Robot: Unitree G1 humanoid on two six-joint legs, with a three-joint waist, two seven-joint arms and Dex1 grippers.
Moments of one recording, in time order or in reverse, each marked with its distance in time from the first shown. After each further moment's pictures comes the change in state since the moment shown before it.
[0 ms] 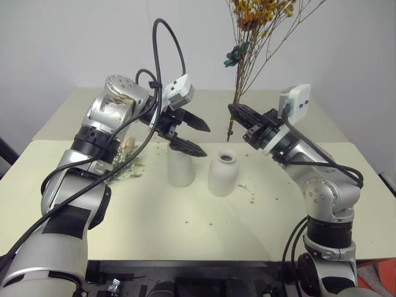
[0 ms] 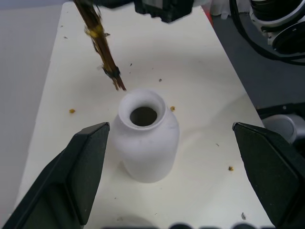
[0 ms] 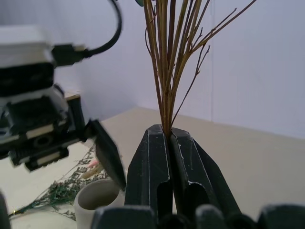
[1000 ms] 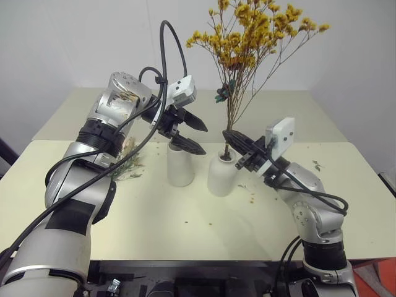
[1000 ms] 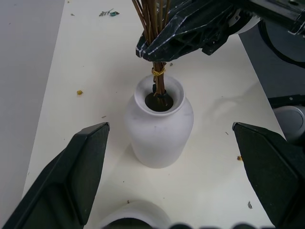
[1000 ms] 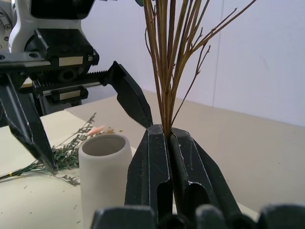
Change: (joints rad) left arm -0.042 -0.028 -0.025 0.116 0.057 -0.025 0.000; right arm 0.204 0.015 0.097 -0.004 -0.114 -0.199 0.041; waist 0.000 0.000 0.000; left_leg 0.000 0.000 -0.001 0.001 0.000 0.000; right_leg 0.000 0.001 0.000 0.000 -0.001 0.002
